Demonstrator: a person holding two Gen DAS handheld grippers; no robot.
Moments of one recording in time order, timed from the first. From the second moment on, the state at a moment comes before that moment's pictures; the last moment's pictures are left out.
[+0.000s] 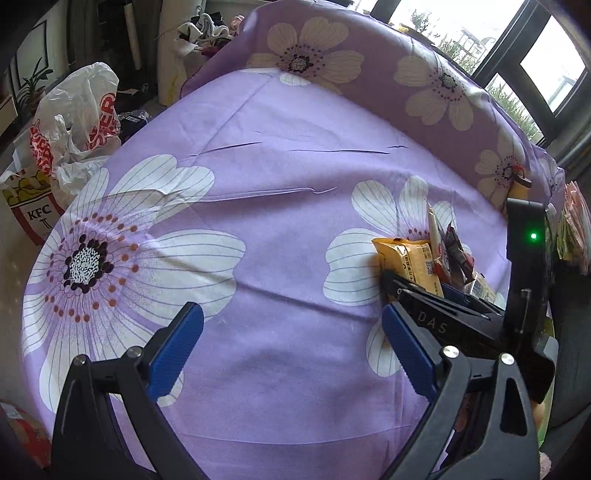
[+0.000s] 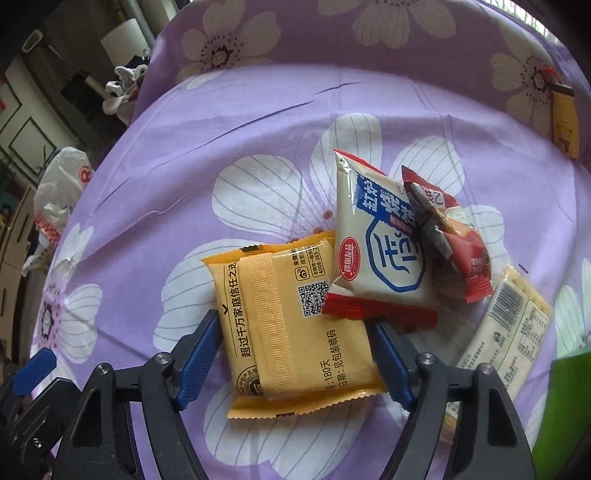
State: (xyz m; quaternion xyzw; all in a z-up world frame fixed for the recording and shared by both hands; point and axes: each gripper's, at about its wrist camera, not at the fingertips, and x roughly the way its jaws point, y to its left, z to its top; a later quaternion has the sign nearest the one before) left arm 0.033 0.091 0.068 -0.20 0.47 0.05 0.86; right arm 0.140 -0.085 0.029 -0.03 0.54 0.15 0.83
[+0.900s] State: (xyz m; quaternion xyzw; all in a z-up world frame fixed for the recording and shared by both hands) left arm 0.020 0.023 0.060 -0.14 0.50 -0.04 0.85; right arm 0.033 -0.190 0.061 0.12 0.54 0.15 0.82
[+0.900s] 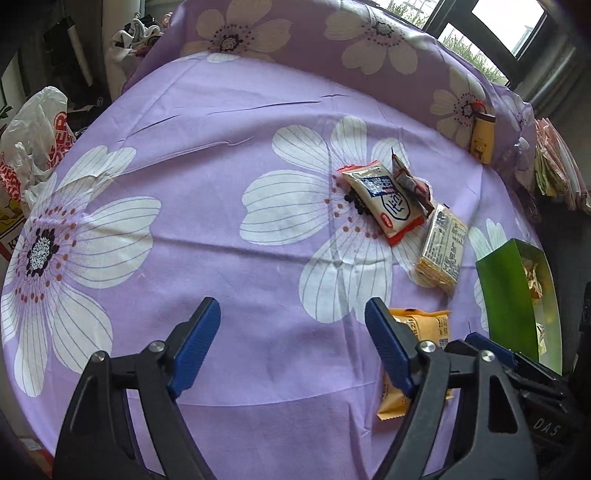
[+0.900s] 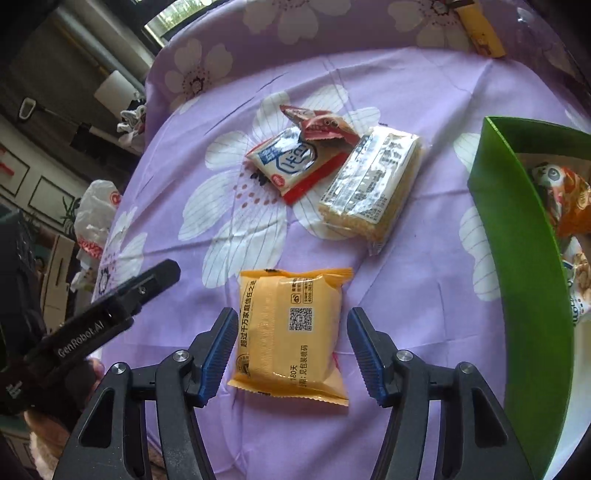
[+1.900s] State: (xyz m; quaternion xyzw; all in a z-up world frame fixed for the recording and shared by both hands) left arm 0.000 -0.066 0.043 -0.12 0.52 -0.18 0.83; right arm 0.040 -0.201 0.030 0.21 0.56 0.17 0.79
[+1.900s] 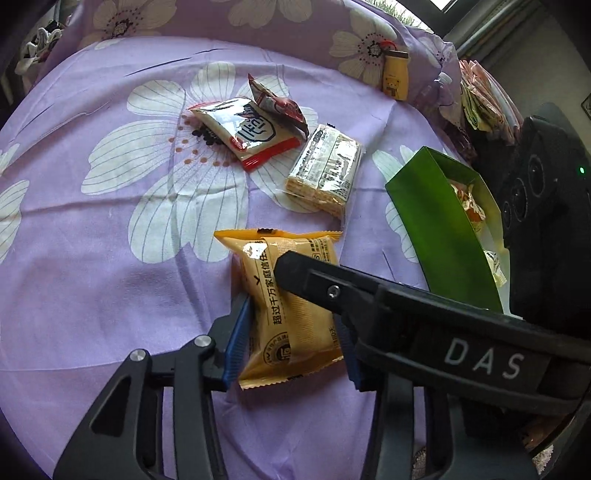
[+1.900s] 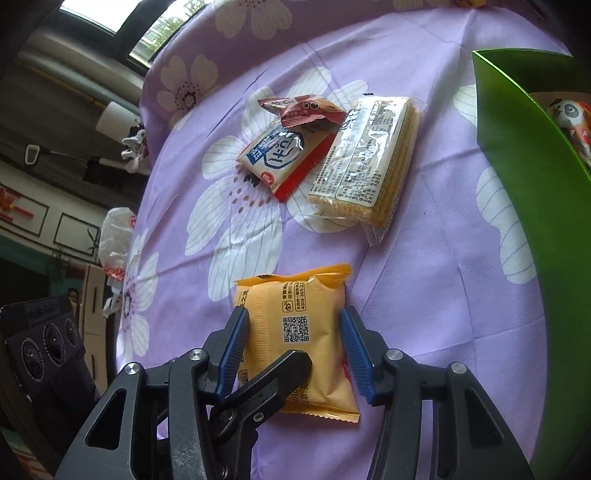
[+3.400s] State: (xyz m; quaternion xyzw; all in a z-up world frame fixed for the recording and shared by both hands) left arm -0.010 -0.283 0.099 -0.06 0.46 -0.38 0.80; right arm -0.029 -0.411 0.116 0.25 0.42 -0.04 0.87
